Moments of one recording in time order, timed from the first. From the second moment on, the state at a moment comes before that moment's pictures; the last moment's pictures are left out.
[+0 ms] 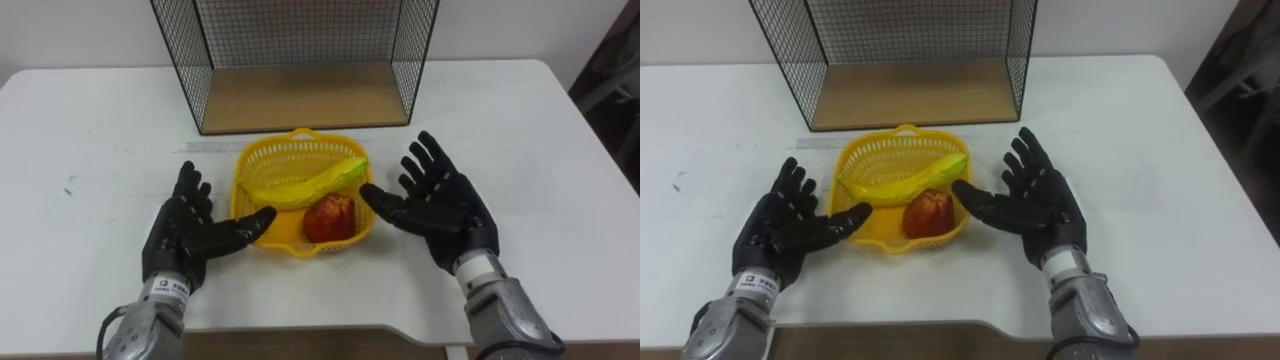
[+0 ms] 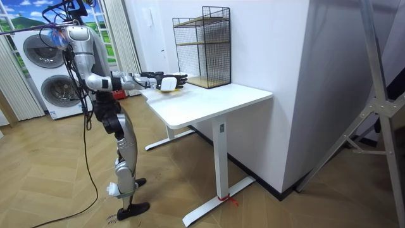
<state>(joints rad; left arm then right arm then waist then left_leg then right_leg) 0.16 0.15 -0.06 0.09 -0.50 -0.02 0.03 0.11 -0.17 0.10 0.04 0.56 0.02 0.06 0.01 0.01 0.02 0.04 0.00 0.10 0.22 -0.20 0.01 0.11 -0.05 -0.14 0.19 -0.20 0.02</state>
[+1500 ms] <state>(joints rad) 0.14 0.13 -0.15 0.04 -0.52 0.00 -0.01 0.10 -0.15 0.24 0.08 0.43 0.02 0.11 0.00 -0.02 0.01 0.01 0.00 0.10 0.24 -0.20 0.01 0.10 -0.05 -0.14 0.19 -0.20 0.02</state>
